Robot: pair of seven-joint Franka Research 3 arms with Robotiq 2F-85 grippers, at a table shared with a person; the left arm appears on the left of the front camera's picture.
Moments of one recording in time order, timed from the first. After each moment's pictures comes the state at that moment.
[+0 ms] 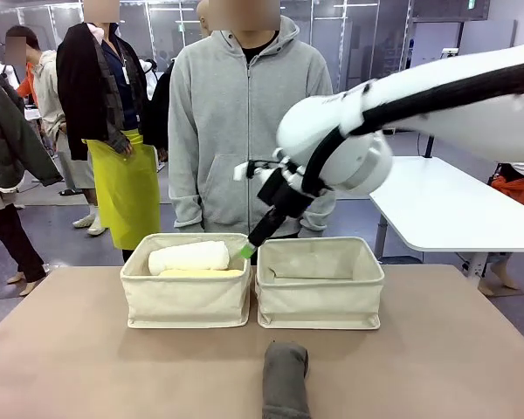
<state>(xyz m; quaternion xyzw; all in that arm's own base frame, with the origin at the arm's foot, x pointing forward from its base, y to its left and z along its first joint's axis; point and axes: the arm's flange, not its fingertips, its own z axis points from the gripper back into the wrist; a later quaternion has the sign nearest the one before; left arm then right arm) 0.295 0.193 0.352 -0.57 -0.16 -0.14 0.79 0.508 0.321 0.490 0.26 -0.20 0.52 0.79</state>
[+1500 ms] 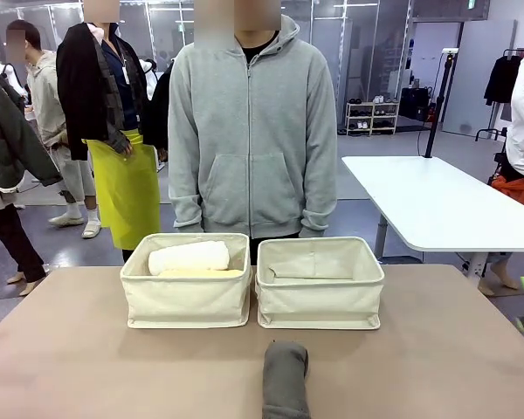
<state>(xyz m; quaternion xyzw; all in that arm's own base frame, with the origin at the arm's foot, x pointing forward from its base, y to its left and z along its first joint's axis) 0.295 0.193 0.352 -0.57 -0.15 -0.15 0.79 0.291 -0.139 0.401 0.59 -0.15 -0.01 0.80</state>
